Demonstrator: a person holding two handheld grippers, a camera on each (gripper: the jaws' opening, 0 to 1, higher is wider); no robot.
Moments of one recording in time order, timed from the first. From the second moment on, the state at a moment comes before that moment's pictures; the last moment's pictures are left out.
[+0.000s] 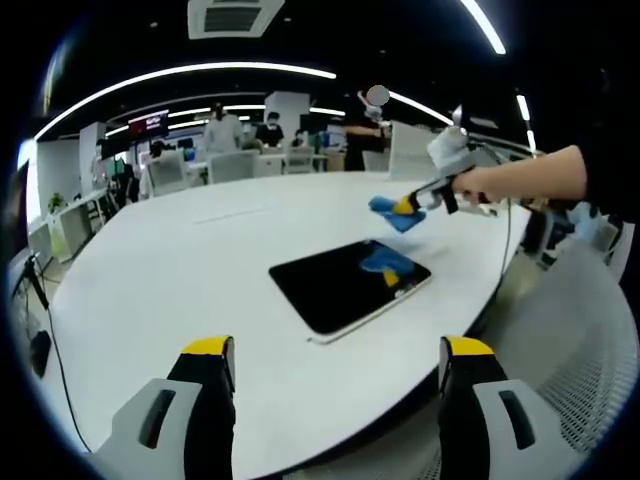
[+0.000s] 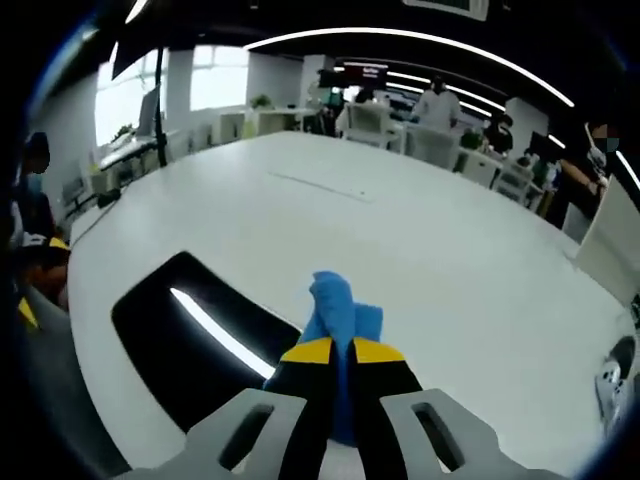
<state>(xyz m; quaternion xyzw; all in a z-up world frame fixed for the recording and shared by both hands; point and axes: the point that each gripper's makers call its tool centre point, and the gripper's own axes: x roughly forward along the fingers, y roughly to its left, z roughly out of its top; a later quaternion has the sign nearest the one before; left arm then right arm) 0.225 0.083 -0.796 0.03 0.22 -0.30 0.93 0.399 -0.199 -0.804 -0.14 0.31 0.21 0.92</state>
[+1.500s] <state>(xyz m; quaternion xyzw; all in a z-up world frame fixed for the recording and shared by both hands) 0.223 0.082 -0.798 0.04 0.23 -0.30 0.92 0.355 -0.224 -0.866 -0.14 0.36 0.19 0.90</state>
